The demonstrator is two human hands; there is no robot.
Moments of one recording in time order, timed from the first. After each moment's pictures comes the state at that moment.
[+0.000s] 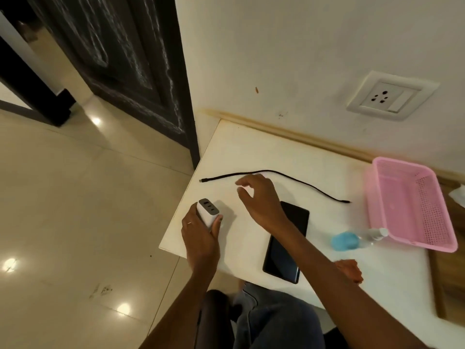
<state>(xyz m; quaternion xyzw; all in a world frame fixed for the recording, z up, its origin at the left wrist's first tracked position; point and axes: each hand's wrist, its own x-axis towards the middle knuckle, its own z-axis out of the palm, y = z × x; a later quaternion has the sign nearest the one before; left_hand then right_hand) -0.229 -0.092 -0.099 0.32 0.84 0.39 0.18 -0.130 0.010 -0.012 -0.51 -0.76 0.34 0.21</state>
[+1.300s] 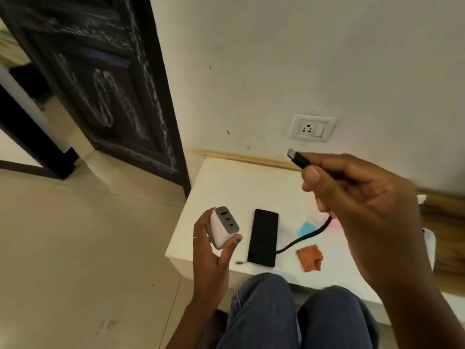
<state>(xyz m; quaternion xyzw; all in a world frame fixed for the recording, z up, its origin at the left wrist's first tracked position) -0.177 -0.187 0.089 0.43 0.61 0.60 0.29 -0.025 -0.160 0.280 -0.39 -0.71 0.33 0.50</state>
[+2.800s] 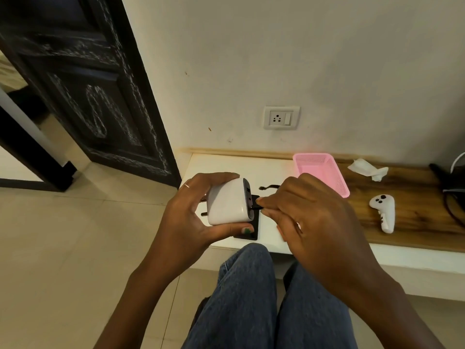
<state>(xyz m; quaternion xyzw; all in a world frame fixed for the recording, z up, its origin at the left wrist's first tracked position) -0.170 -0.244 0.229 0.72 0.52 0.43 0.16 0.021 -0.242 0.269 -0.40 -0.86 -0.07 0.32</state>
